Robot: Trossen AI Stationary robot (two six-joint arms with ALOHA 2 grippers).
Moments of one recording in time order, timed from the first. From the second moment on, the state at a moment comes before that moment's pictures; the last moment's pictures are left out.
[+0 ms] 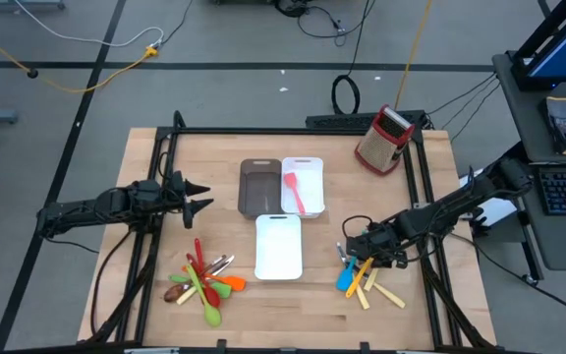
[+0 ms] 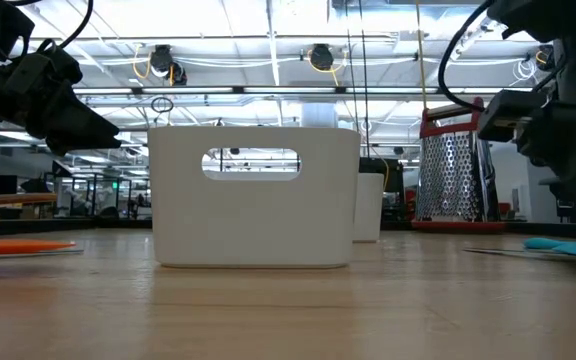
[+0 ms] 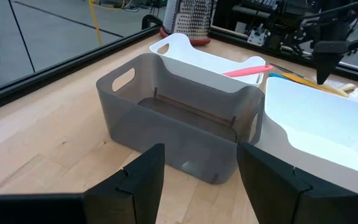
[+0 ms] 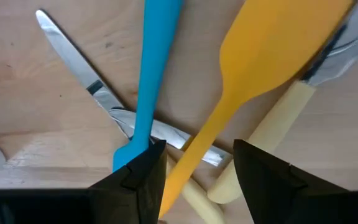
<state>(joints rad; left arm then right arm) 0.13 0.07 0.11 -0.34 -0.16 -0.23 0.39 1.29 0.60 -0.50 -0.21 2.20</state>
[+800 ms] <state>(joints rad) 0.13 0.07 0.11 -0.34 -0.16 -0.23 0.39 1.29 0.56 -0.47 -0.21 2.26</state>
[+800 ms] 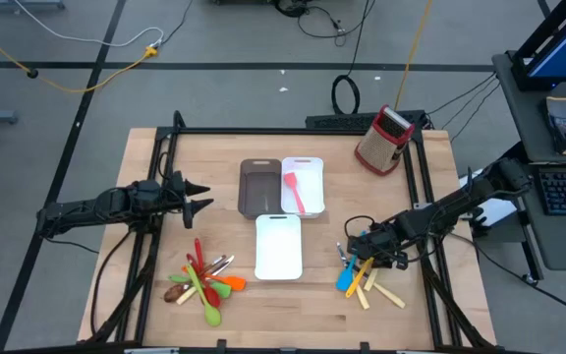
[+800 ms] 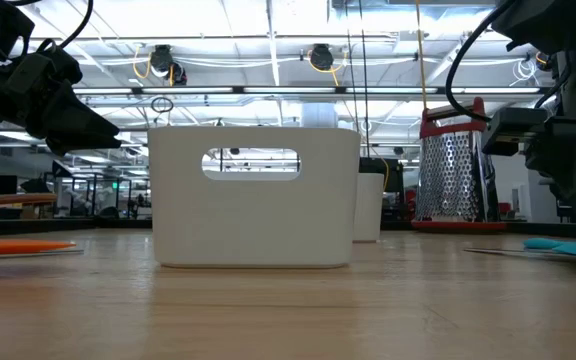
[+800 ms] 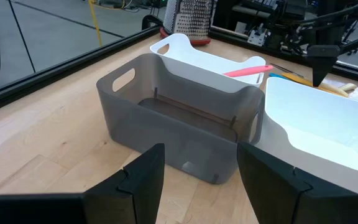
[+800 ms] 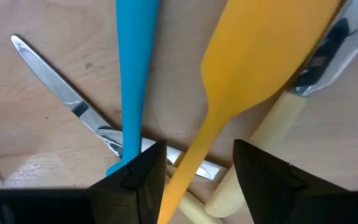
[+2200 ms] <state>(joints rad) 0.13 0.07 0.11 -0.34 -0.16 -0.21 0.36 1.38 0.56 -0.40 -0.13 2.27</state>
